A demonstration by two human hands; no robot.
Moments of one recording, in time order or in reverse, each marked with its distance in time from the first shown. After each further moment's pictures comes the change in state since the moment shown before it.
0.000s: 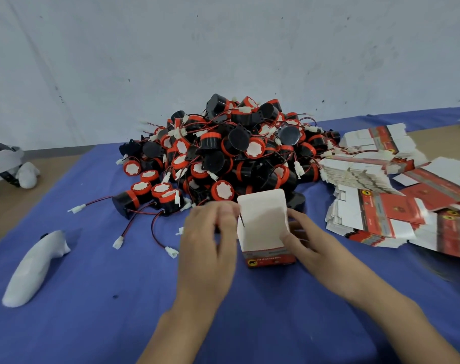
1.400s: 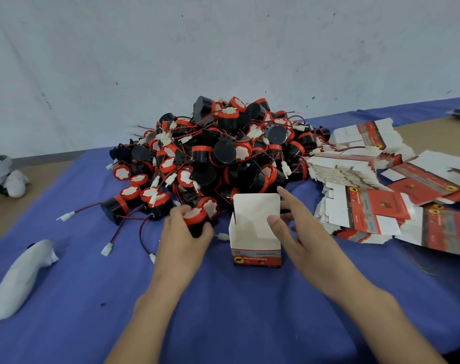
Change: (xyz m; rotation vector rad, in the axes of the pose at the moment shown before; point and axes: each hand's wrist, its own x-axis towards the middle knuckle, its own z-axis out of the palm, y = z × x) left_hand 0.024 -0.058 0.008 0.240 -0.181 -0.392; right_hand -0.001 -0.013 -0.003 -0.176 0.192 -0.060
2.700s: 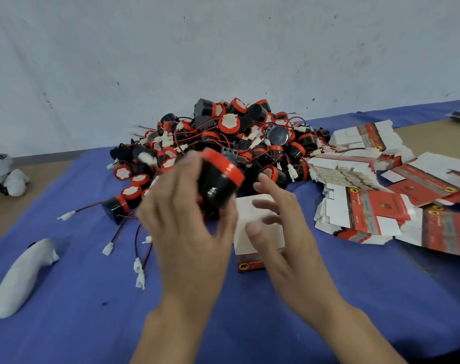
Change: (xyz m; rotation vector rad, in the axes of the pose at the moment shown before) left_hand -0.044 0.082 -0.025 0.058 0.625 0.668; right_hand -0.019 -0.058 0.025 0.238 0.180 -0.356
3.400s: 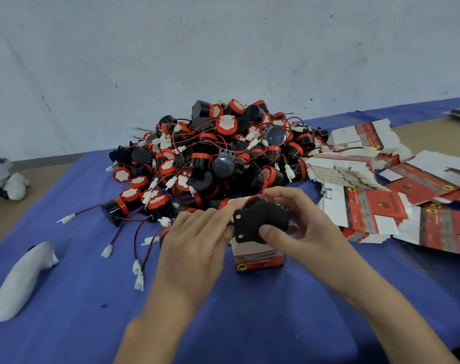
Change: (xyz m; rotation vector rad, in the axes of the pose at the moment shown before) left_hand -0.011 -0.023 -0.002 -0.064 -0.400 0.215; right_hand 0.014 0.003 -0.040 0.166 -0.149 0.282
